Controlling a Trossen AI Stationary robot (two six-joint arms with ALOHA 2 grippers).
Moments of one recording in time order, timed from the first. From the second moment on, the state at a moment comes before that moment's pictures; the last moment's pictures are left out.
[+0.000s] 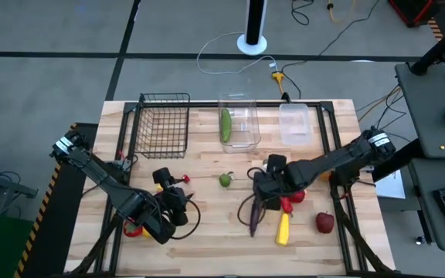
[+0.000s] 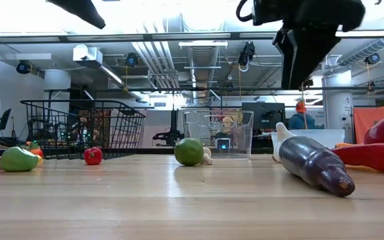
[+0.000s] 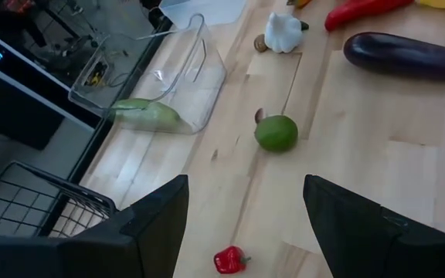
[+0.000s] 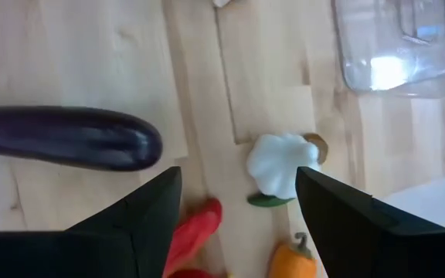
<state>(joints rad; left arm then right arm) -0.69 1.51 1.23 -1.03 -0.94 -0.78 0.31 1.64 1.30 -1.07 0.33 0.42</state>
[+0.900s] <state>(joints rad) -0.69 1.51 1.22 -1.17 -0.99 -0.85 0.06 1.57 0.96 -0.71 0.30 0.20</state>
